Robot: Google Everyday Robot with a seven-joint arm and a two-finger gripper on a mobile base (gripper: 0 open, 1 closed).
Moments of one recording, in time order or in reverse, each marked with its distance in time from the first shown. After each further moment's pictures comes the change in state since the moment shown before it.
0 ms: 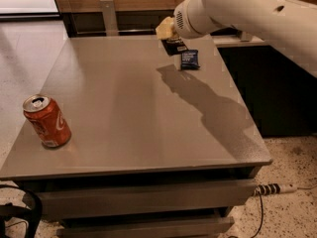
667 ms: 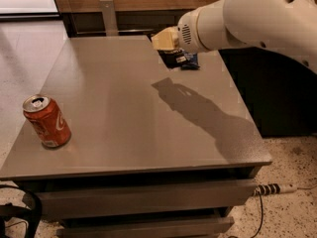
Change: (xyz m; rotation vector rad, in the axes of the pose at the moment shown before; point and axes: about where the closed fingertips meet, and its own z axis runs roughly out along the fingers) arm 0.026 0.045 -0.054 -0.126 -0.078 -0.063
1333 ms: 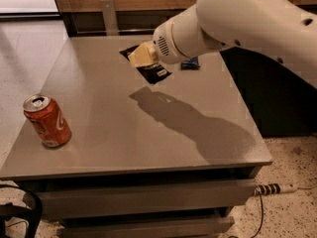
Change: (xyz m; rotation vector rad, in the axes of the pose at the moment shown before) arm 0.022 0.060 0.012 -0.117 0.124 -0.097
